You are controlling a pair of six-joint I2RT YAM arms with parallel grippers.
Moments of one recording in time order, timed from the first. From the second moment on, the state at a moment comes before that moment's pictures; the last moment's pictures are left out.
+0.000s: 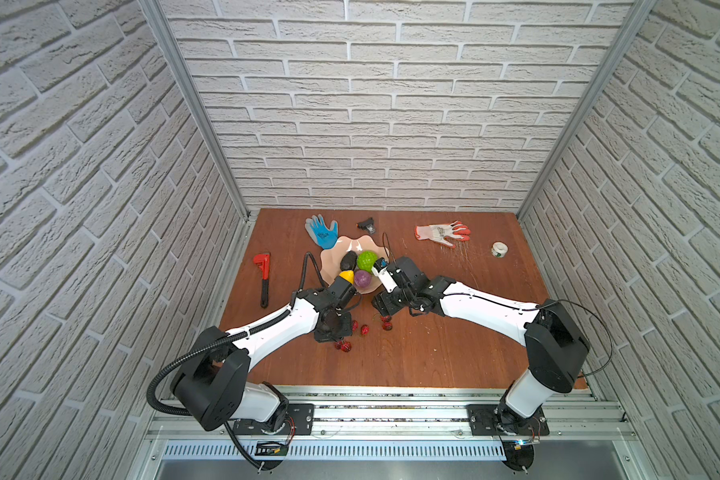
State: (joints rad) left arm -0.65 1.37 0.84 -0.80 0.04 -0.73; right arm 0.74 1.68 1.17 -0.42 -0.03 0.20
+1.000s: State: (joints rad) left arm -0.33 1.57 1.36 -0.83 0.03 -0.45; right arm 0.63 1.60 1.17 -0.42 -0.08 0.28
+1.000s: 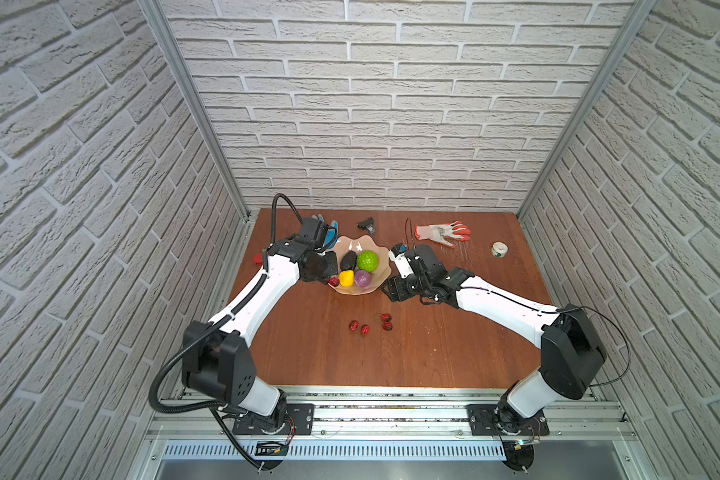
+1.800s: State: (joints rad) left arm -0.24 1.99 1.60 -0.67 0.11 -0.43; right arm 0.60 1.83 1.38 -0.45 -0.12 0.23
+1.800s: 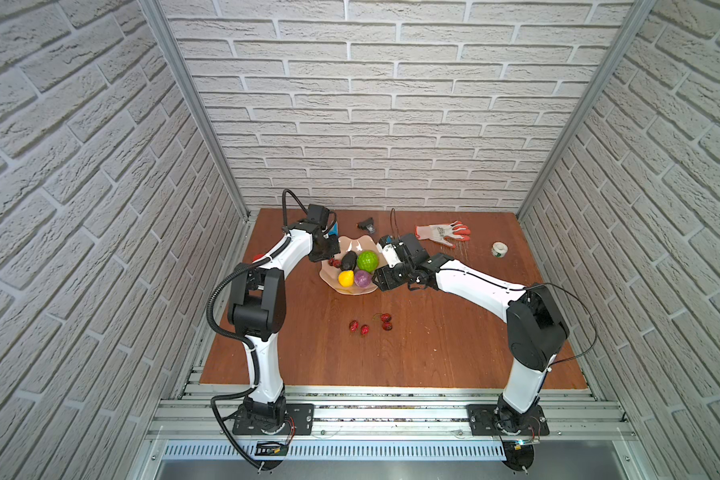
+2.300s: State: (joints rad) left arm -0.24 1.92 1.41 -0.55 0.16 -0.45; right arm 0.61 1.72 1.29 -0.44 -0.11 0.27
